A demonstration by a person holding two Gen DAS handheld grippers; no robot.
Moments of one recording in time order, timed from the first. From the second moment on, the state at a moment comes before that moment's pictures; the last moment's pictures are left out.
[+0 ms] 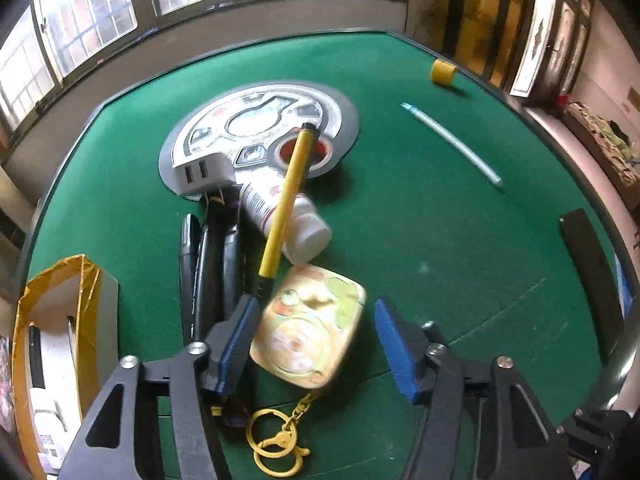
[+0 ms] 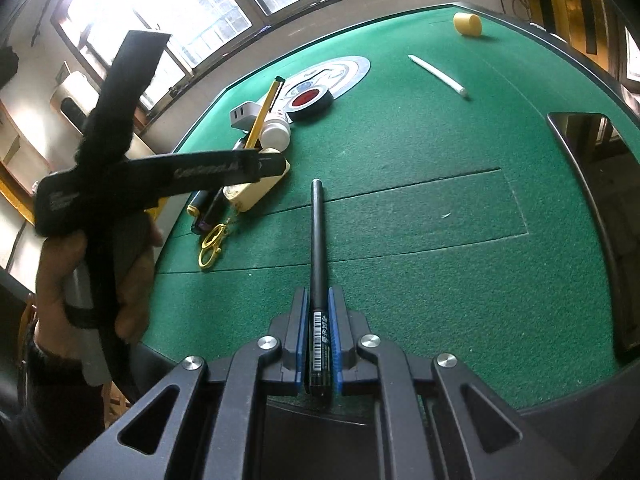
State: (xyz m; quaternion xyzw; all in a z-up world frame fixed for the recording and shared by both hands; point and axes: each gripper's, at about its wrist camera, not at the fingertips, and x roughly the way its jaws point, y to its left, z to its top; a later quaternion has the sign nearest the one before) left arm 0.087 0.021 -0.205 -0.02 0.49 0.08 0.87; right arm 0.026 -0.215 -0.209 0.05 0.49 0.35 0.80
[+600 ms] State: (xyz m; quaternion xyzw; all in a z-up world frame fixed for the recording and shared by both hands) left arm 0.052 -0.011 -0.207 0.02 0.52 0.01 0.86; right arm 0.027 -0.218 -0.209 0.06 0.49 0.35 0.80
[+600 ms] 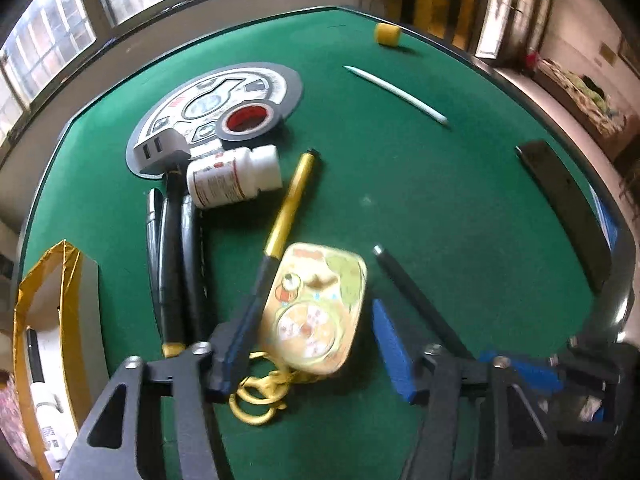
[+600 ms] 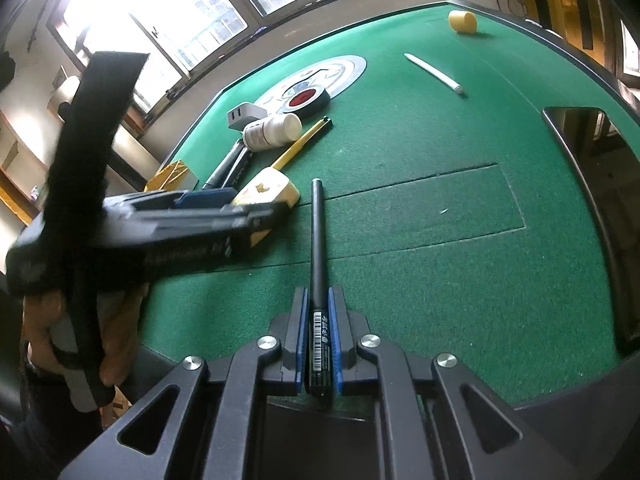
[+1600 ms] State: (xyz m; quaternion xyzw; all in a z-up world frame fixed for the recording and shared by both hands) left arm -0.001 0.008 -0.210 -0.09 0.49 0.03 0.87; right arm 0.013 -0.176 -0.202 -0.08 0.46 0.27 0.84
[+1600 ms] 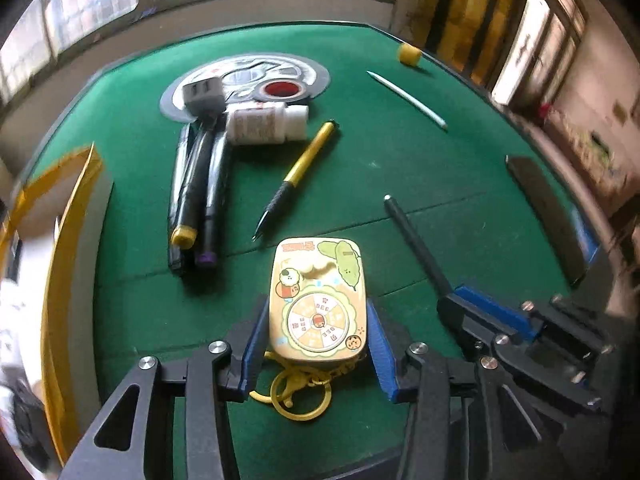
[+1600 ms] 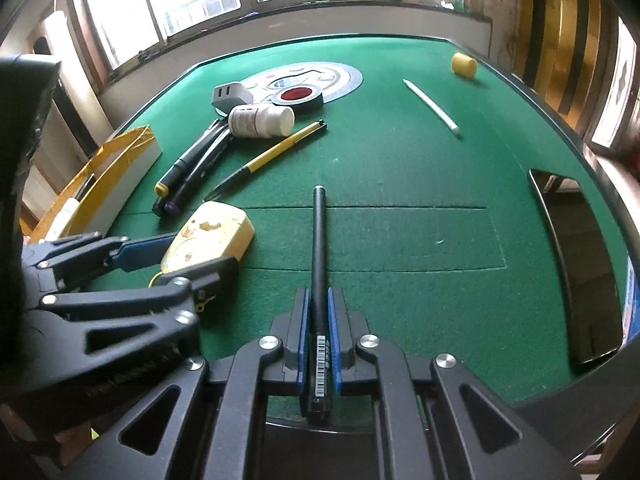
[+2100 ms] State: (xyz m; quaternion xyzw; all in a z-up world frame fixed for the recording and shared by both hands) left arm -0.101 0.113 -0.108 -0.30 0.39 0.03 0.87; right arm -0.015 -0.128 -0.124 0.04 0.43 0.42 0.79
